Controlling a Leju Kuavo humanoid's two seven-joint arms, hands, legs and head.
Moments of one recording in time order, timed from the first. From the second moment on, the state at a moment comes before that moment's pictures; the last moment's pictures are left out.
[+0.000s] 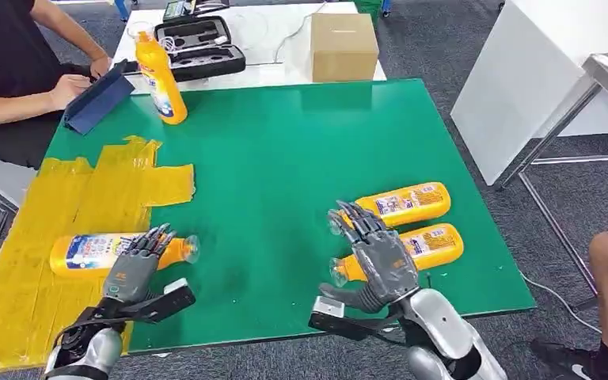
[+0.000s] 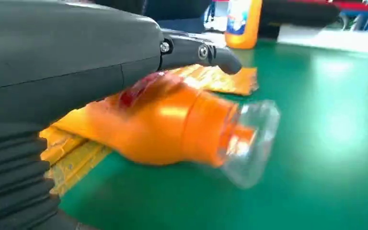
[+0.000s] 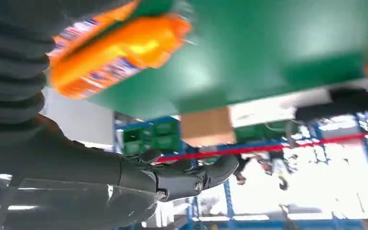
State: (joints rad) left arm -0.10 0.04 -0.01 -1.21 -1.05 0.24 -0.30; right arm 0.02 -0.23 0.48 -1.83 1.08 -0.07 0.00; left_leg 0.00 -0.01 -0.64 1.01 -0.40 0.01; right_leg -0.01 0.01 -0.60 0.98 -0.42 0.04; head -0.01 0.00
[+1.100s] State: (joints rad) left arm 0.09 -0.11 0.12 -1.83 -0.29 0.02 -0.51; right arm 0.20 -0.34 0.02 -1.81 1.09 0.02 0.09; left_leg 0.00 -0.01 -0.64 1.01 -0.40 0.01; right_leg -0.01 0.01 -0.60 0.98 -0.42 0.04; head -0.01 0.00
